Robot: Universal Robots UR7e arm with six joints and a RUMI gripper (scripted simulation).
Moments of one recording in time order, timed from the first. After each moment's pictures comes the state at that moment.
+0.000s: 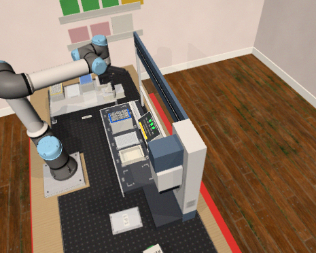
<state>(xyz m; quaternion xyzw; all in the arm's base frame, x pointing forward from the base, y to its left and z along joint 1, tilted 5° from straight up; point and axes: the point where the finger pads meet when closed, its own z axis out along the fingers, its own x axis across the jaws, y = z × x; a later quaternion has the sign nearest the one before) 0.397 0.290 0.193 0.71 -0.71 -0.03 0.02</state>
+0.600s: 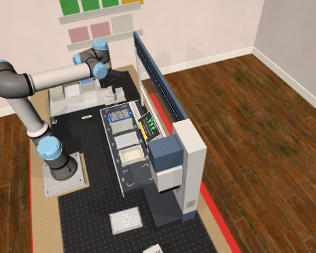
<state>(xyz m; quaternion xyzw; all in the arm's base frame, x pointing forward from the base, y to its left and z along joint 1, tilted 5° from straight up) 0.395 0.290 0.166 0.71 -0.71 -0.03 0.03</state>
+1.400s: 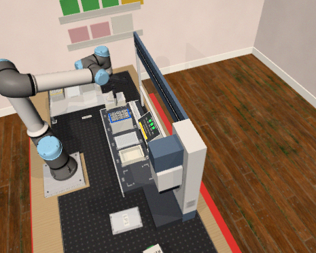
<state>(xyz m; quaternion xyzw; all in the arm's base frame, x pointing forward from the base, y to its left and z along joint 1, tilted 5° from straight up) 0.392 0.291 0.129 0.71 -0.71 -0.03 0.03</state>
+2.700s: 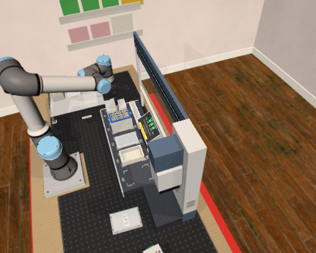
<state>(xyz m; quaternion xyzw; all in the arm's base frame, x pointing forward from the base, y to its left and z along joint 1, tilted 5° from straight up) 0.388 0.291 0.073 0.71 -0.71 -0.03 0.03</state>
